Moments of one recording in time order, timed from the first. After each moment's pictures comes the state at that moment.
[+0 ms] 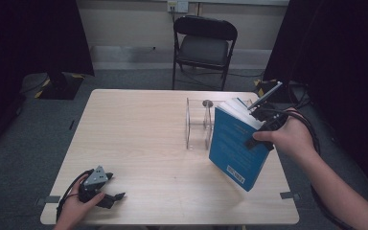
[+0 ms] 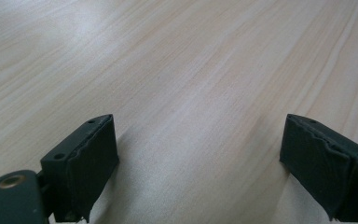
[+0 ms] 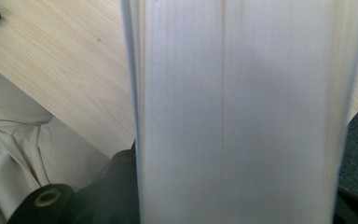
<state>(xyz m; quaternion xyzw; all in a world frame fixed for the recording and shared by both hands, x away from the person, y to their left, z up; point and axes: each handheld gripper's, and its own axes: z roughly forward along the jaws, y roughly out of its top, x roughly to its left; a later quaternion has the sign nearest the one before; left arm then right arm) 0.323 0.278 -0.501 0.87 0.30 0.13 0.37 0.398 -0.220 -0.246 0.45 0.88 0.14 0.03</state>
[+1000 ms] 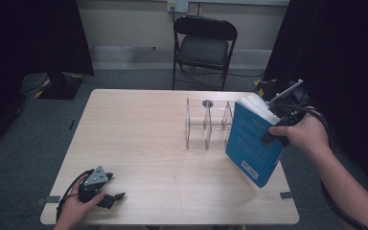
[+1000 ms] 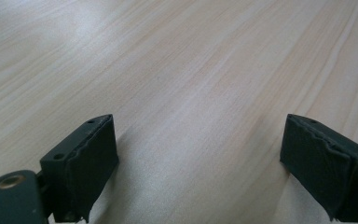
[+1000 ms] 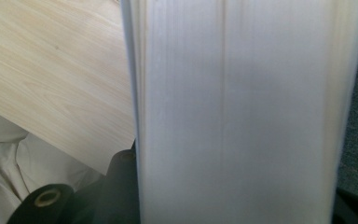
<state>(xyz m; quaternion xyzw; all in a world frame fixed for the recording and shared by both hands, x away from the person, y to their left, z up) 0.323 0.278 -0.501 0.87 0.30 0.13 0.38 0.410 -0.264 -0.248 0.51 0.85 0.13 0.05</state>
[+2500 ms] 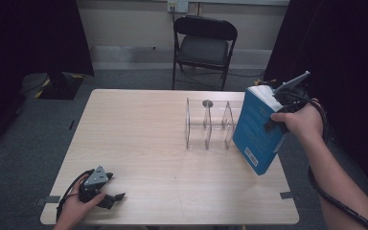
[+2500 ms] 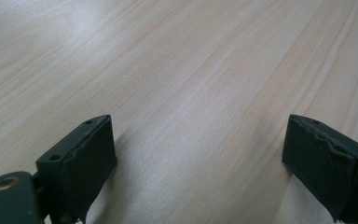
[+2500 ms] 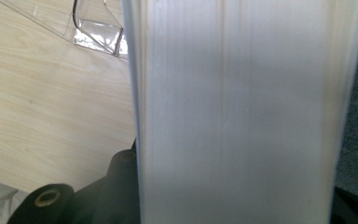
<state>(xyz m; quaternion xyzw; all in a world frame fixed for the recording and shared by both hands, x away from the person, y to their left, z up) 0.323 0.278 -0.502 0.87 0.30 0.13 0.38 0.446 -0.282 -0.251 0.58 0.80 0.15 0.07</state>
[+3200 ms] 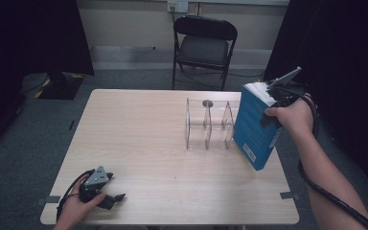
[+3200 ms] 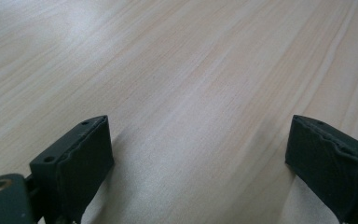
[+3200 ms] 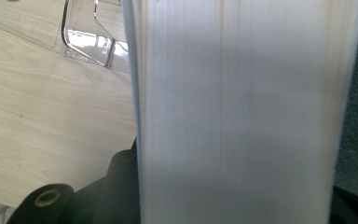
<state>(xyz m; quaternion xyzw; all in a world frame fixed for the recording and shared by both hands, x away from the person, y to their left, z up) 0.323 0.277 -0.501 0.87 0.30 0.13 0.37 0.466 -0.271 -0.254 0.59 0.79 0.13 0.08</state>
